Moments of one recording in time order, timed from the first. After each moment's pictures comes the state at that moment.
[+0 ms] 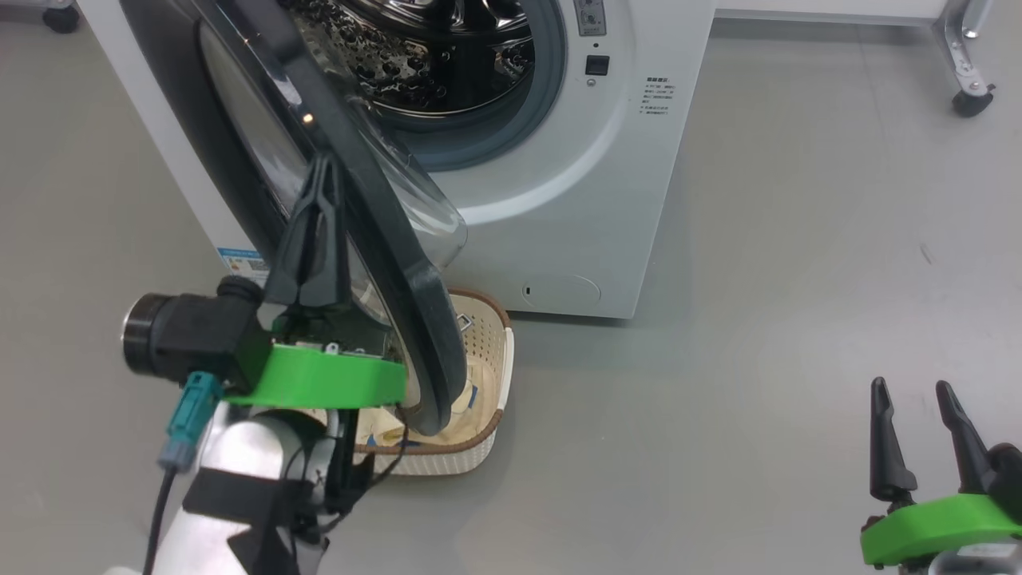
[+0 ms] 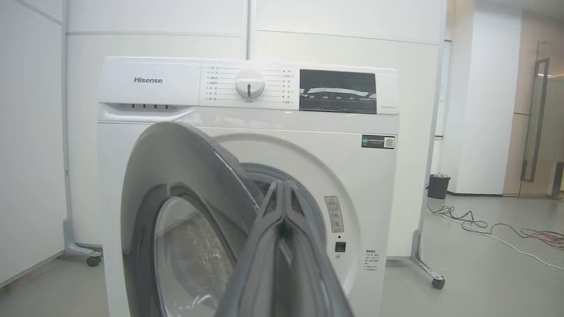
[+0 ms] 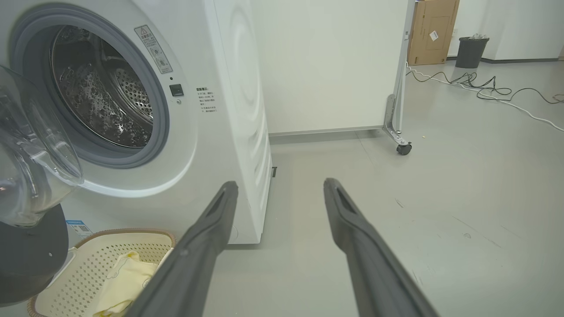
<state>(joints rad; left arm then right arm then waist) -0.39 0.07 -0.26 -0.04 -0.17 0.09 -0.11 0.12 -0.04 -0.16 0.08 0.16 0.13 -0.22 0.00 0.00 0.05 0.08</state>
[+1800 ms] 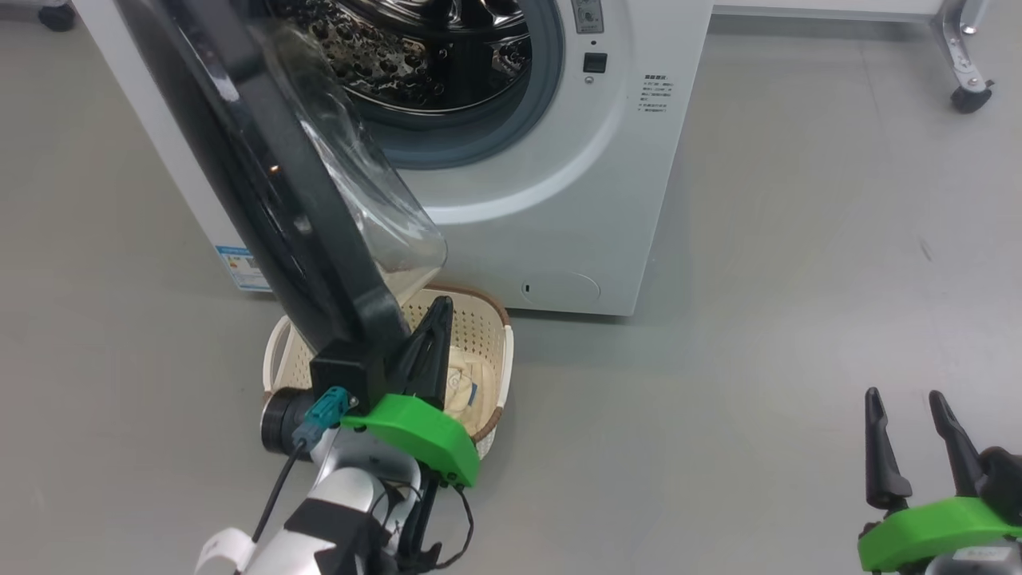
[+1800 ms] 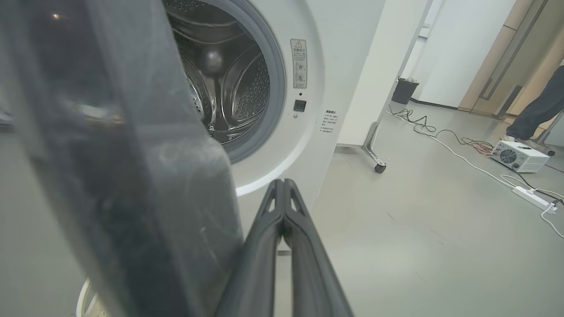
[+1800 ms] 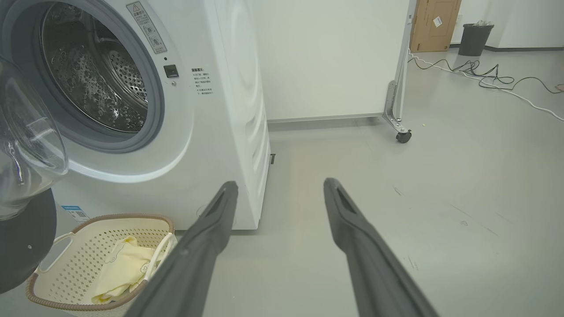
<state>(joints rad) -0.38 0.05 -0.53 0.26 -0.41 0.19 -0.08 0.12 -0.03 -0.16 0.11 0.14 0.13 -0.20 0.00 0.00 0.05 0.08</state>
